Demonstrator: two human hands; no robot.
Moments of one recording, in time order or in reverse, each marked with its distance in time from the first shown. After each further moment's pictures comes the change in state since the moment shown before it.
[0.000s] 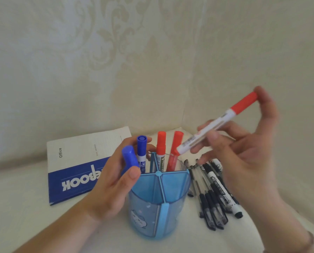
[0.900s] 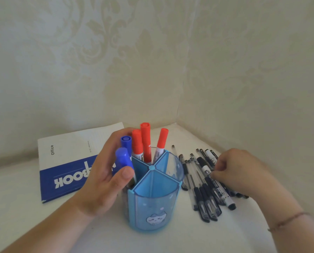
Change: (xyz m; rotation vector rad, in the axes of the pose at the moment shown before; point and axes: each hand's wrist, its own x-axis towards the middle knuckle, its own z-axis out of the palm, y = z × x) left_hand 0.002 -0.002 -0.001 0.014 0.061 0.094; right_hand 0.005 0.042 -0.064 -1.464 -0.338 0.759
